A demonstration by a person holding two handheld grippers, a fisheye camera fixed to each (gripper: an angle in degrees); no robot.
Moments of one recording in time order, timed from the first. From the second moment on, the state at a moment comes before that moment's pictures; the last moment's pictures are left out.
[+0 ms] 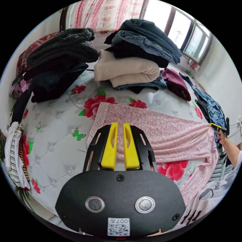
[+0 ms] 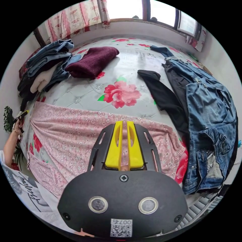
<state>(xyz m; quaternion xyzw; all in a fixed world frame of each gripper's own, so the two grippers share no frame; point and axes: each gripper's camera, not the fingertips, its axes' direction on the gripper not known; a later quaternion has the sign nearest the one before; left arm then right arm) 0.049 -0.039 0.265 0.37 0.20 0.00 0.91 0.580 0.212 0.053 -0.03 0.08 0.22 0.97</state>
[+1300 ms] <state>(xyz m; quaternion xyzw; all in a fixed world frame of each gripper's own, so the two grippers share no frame) 0.143 0.166 0.343 0.18 -0.05 -0.05 0.98 0.434 0.309 0.013 0.02 -0.08 0.15 0.99</state>
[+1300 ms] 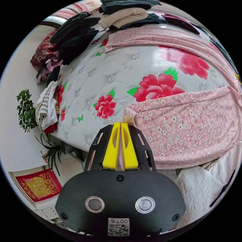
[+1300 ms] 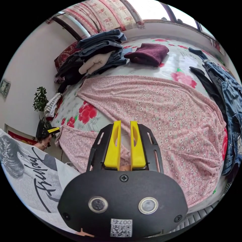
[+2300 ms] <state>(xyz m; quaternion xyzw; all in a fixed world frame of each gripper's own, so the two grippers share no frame) -0.047 0.155 0.316 0.20 0.06 -0.15 0.97 0.407 0.421 -0.025 0.01 -0.04 0.29 0.96</state>
